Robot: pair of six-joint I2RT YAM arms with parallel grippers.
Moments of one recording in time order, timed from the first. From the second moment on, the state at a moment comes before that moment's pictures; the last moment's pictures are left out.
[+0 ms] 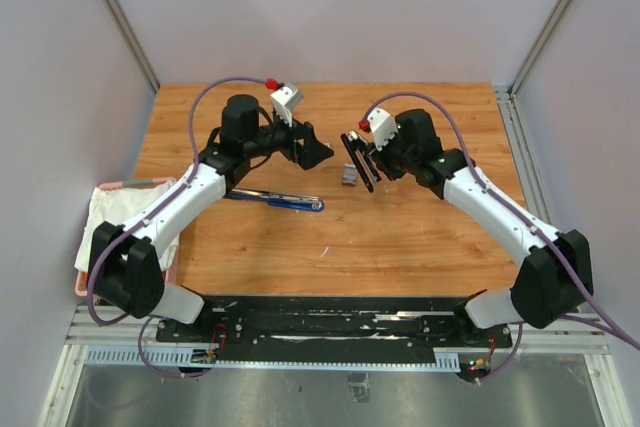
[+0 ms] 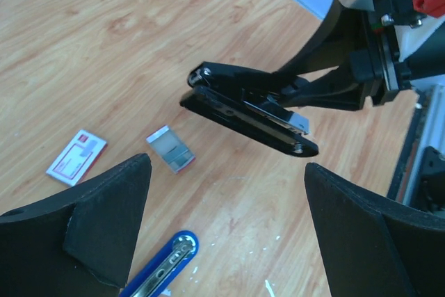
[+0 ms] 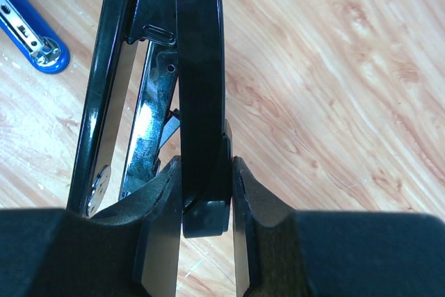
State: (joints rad) left arm -0.43 1.43 1.12 0.04 0.55 -0.12; right arm 0.50 1.42 1.15 -0.42 -0.07 -0.37
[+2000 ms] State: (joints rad) left arm -0.60 1.71 1.17 0.42 0.75 -0.64; right arm 0.47 1.21 1.06 -0.28 -0.13 -0.09
